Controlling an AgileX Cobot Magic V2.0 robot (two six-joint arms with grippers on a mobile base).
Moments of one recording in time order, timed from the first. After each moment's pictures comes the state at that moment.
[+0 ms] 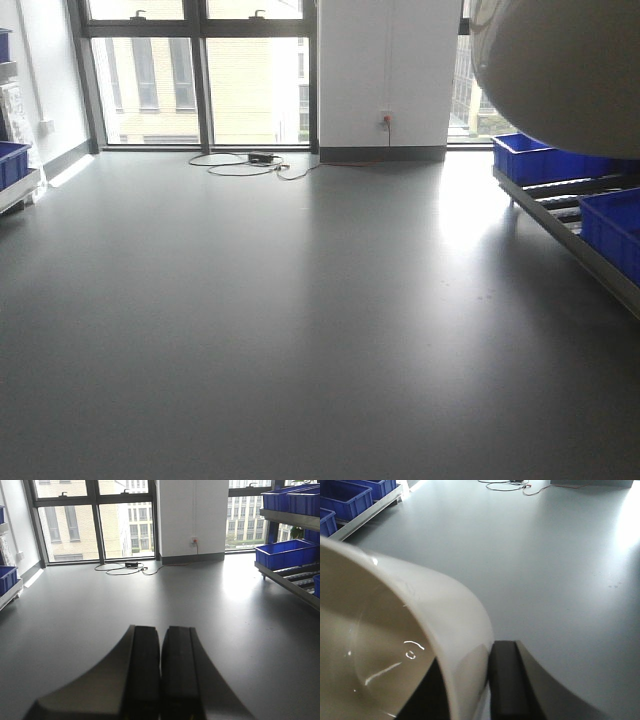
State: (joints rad) left arm -0.16 -0.01 0.01 -0.07 0.08 0.10; right arm 0.30 0.63 -0.59 0.05 0.33 0.06
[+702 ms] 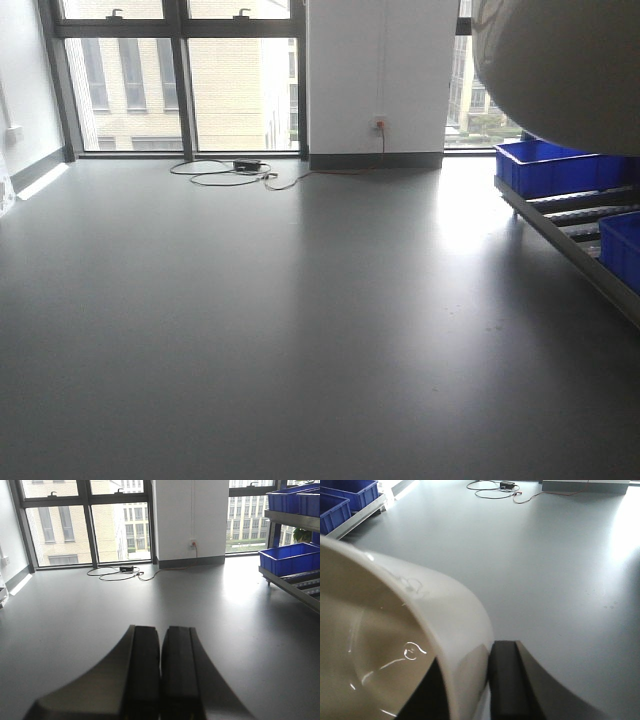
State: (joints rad) left arm -0.16 -0.01 0.01 -0.07 0.08 0.10; right arm 0.30 0.63 -0.59 0.05 0.33 0.06
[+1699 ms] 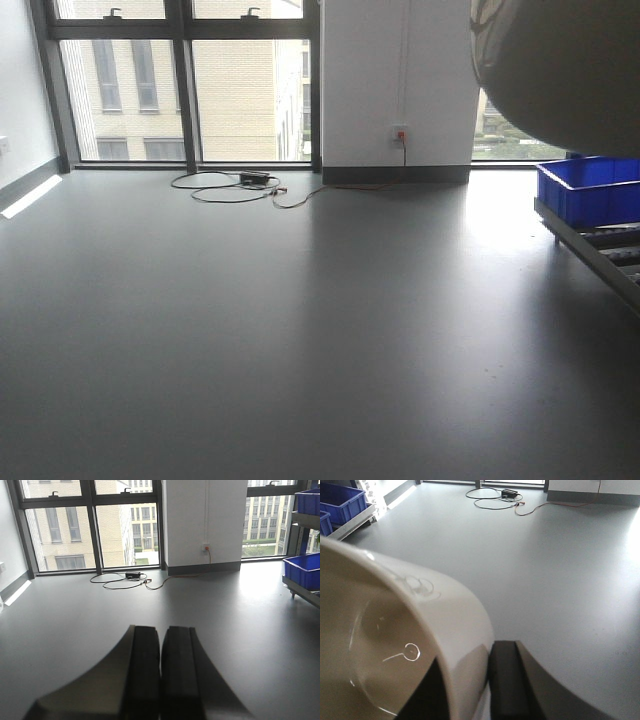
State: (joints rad) left arm -0.16 -0.01 0.01 -0.07 0.08 0.10; right arm 0.30 0.63 -0.59 0.05 0.33 0.06
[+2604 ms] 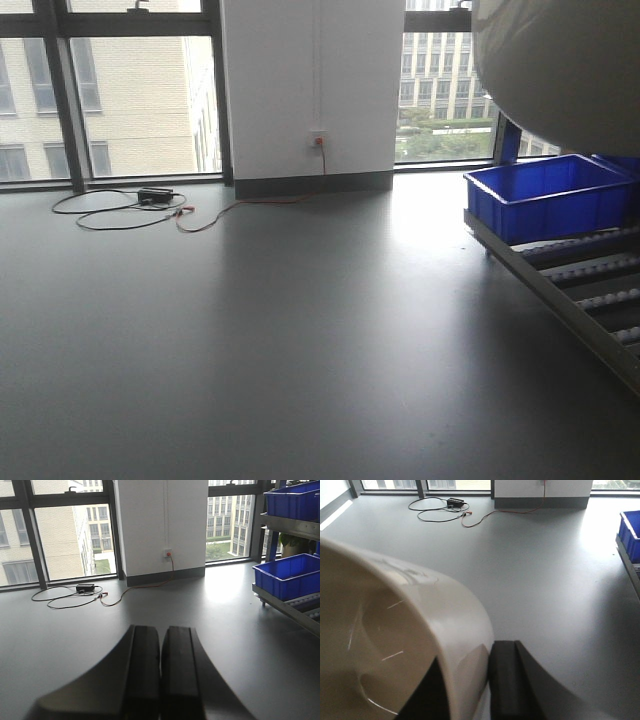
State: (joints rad) left arm -0.16 -0.01 0.01 -0.07 0.08 0.10; right arm 0.30 0.63 -0.59 0.05 0.33 0.06
